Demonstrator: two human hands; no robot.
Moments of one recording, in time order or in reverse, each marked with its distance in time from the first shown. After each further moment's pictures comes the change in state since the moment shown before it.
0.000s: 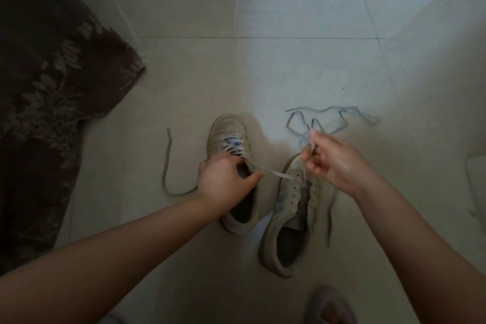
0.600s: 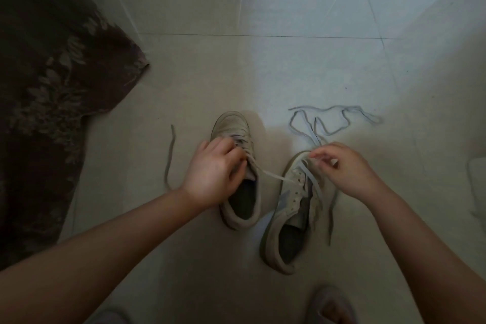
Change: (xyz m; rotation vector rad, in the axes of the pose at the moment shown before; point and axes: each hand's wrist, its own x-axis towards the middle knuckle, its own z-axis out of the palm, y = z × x) left_hand 0.002 -0.028 -0.016 0.165 0.194 0.461; right_hand 0.012 0.034 -0.043 -1.013 0.139 -0.381
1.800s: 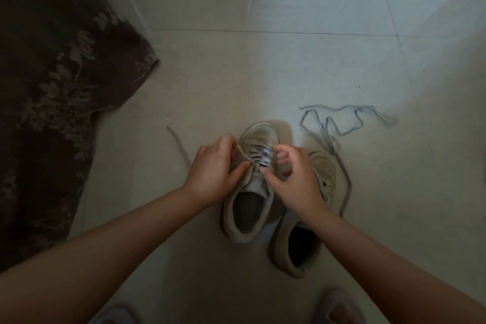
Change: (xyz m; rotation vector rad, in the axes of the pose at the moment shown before) left_hand -0.004 -0.019 0.007 -0.240 -0.082 -0.204; right_hand -0.009 -0.062 0.094 0.281 0.187 -0.055
